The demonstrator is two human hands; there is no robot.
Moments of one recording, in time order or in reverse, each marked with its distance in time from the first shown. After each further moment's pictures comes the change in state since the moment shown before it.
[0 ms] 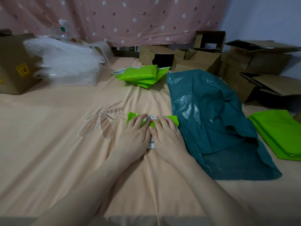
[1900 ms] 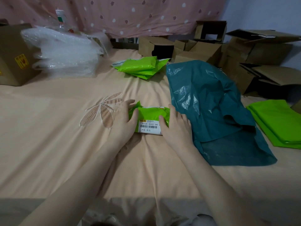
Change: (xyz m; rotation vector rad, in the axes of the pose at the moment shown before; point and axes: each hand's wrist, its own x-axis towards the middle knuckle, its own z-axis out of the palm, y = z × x) left_hand -0.003 -0.008 -0.014 -0.851 0.210 -0.658; right_hand -0.011 0.007 -0.016 0.054 0.037 0.305
